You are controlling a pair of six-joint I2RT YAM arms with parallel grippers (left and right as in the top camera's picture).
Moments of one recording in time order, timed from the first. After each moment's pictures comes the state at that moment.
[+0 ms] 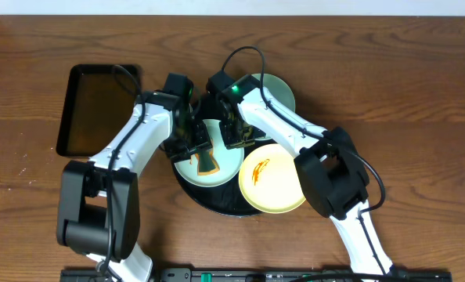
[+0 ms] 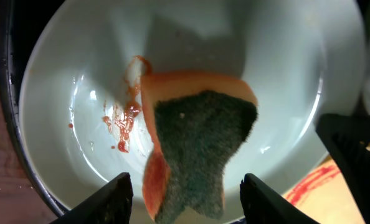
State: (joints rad) left arm -0.23 1.81 1.20 -0.92 0.27 -0.54; right arm 0.69 2.34 1.92 -1.16 -0.05 0.44
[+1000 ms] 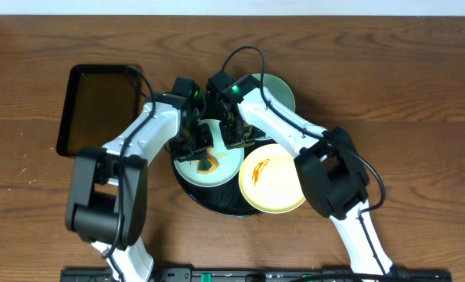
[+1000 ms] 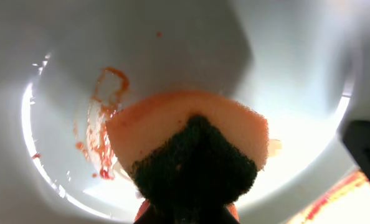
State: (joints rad) left arm -0.25 1.88 1.20 -0.89 0.28 -0.49; right arm 0.69 2.34 1.92 -1.16 -0.05 0.44
